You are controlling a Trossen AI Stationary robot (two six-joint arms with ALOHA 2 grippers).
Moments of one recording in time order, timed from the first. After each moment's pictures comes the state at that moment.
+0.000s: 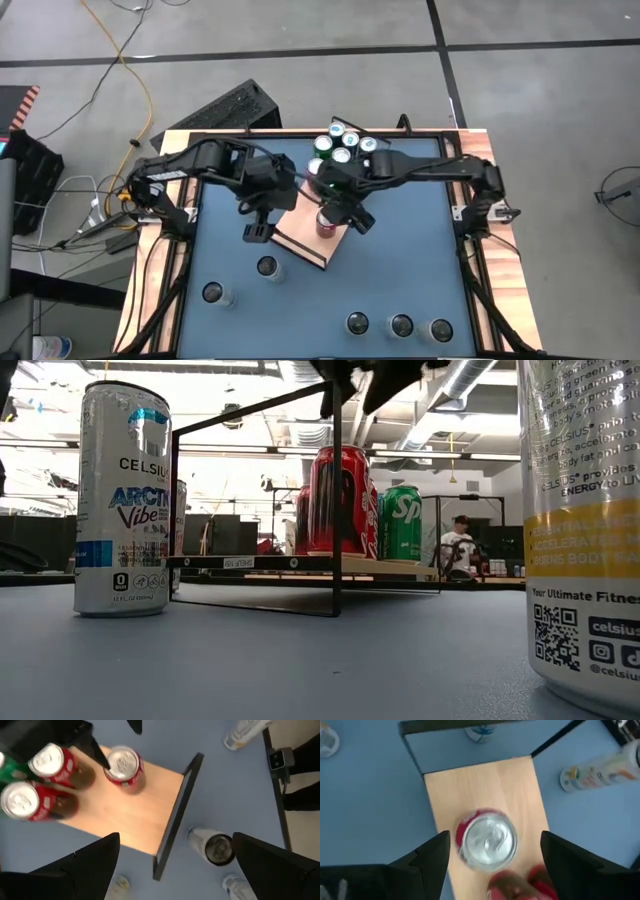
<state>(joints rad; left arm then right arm) -0.08 1.74 2.23 -1.54 0.06 0.06 -0.01 1.84 1.89 -1.10 -0.13 -0.82</state>
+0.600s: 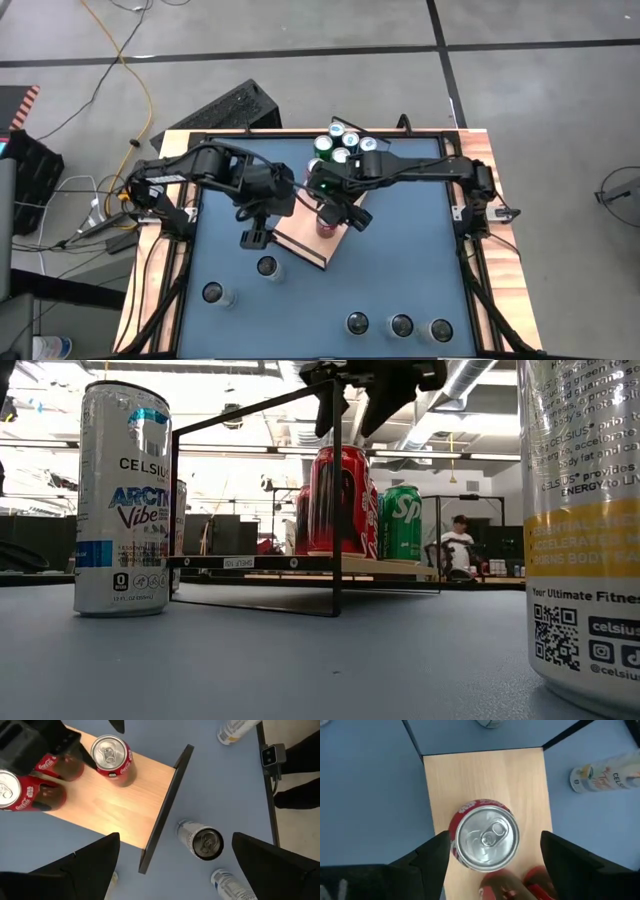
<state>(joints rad) -0.12 1.74 2.23 -1.57 0.07 -0.01 -0.03 1.90 1.91 -1.13 -0.13 -0.94</state>
